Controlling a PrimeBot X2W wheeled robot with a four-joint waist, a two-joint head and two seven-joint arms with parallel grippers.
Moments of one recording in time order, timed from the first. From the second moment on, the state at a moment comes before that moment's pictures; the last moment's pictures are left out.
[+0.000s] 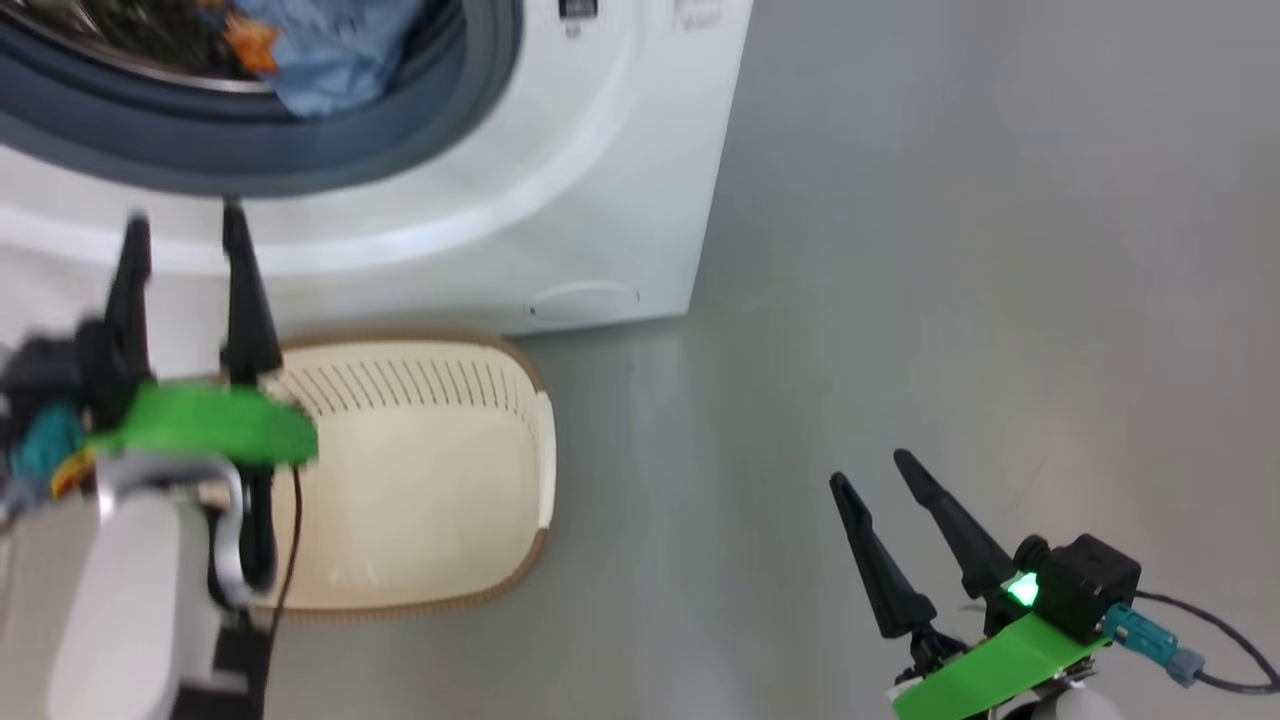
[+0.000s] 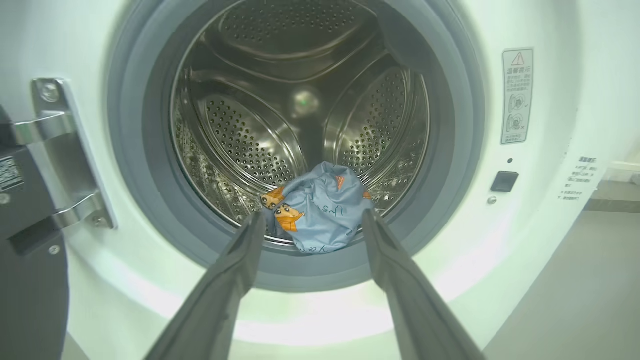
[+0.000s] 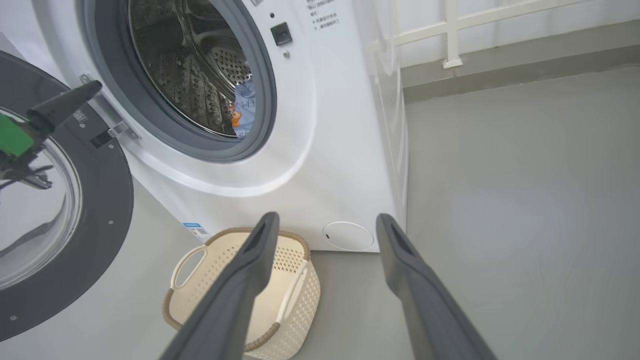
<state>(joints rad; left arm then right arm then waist) -0.53 0.10 -0.03 0.33 -0.27 0.02 -0.26 -0.10 -0.16 0.28 0.10 0.43 0.13 -0.26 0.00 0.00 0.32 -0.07</state>
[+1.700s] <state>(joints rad) 0.33 0.07 0.01 -0.14 -0.19 0.17 -0.26 0.05 -0.14 0.24 0.08 0.36 0.13 -0.26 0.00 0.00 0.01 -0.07</state>
